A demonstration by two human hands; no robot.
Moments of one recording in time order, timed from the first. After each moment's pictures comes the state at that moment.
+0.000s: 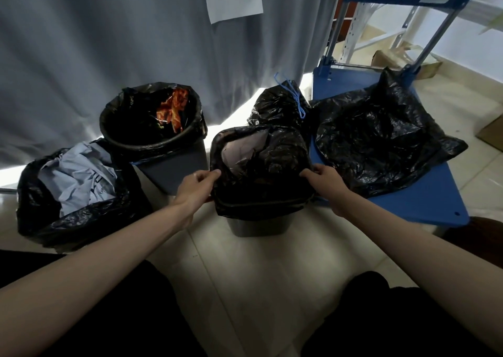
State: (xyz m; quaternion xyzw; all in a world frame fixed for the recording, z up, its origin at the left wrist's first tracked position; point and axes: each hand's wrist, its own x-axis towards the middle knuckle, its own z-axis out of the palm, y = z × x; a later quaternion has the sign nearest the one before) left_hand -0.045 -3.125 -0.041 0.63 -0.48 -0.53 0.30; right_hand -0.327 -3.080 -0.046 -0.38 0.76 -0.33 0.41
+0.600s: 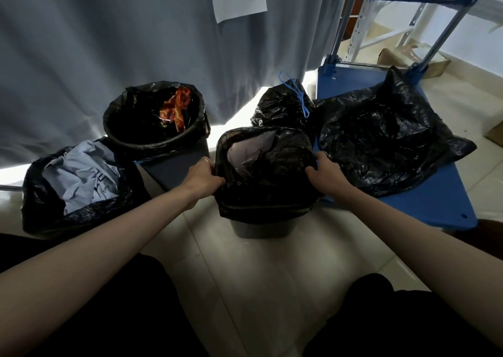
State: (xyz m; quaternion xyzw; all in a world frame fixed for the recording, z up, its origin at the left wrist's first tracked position) left_hand -0.050 -3.155 -0.035 0.65 -0.63 -0.39 0.14; right_hand -0.325 -3.092 -0.031 -0.48 0.78 -0.21 0.33
